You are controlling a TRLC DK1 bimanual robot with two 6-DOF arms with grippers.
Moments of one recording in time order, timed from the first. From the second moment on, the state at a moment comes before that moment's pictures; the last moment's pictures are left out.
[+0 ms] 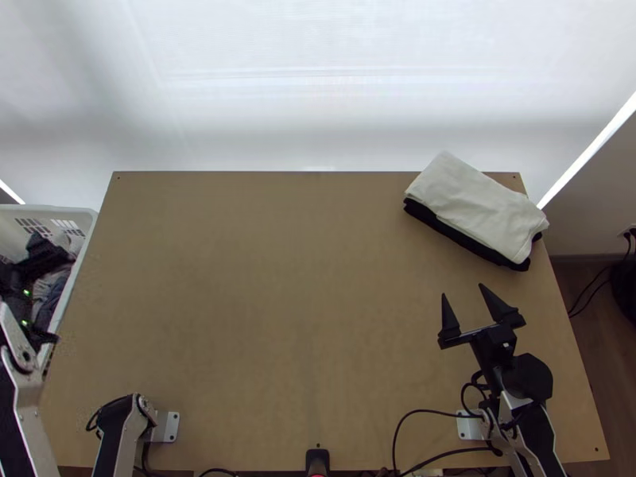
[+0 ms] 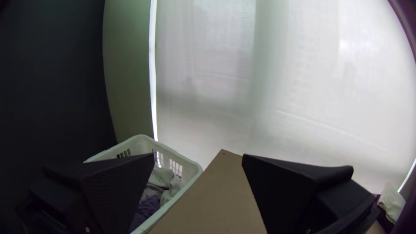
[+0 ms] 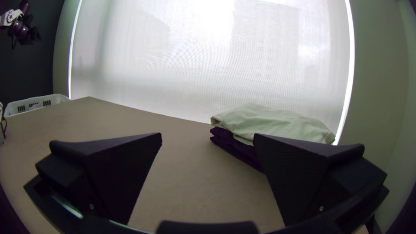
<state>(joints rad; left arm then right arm) 0.56 0.75 1.04 -0.51 -0.03 -0.04 0.29 0.01 0.01 0.04 0.04 -0.08</state>
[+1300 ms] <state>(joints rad) 1.12 2.15 1.53 -0.37 0.04 0.45 0.29 0.01 0.01 0.04 0.04 -0.08</state>
